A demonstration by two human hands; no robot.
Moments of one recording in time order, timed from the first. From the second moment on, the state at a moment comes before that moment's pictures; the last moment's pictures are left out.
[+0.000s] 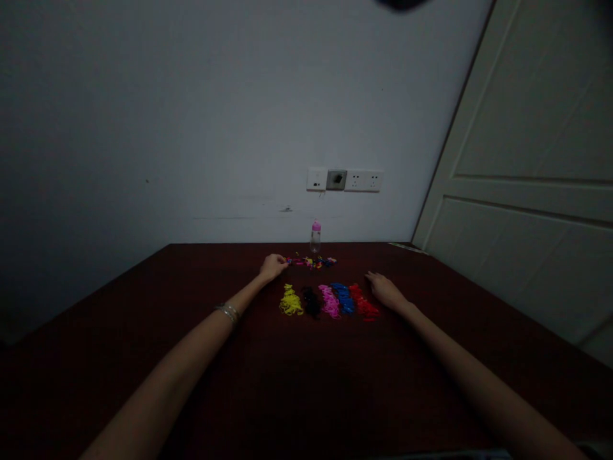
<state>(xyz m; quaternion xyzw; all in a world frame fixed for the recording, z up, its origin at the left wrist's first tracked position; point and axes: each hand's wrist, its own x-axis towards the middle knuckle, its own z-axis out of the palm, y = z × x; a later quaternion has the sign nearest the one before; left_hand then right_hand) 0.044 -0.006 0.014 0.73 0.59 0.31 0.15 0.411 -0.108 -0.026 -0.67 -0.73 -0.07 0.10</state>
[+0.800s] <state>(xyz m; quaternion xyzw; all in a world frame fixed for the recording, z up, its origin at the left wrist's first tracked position) 0.127 -0.020 0.016 0.80 0.57 0.18 0.07 0.405 -0.116 -0.025 -0.67 -0.72 -0.06 0.17</state>
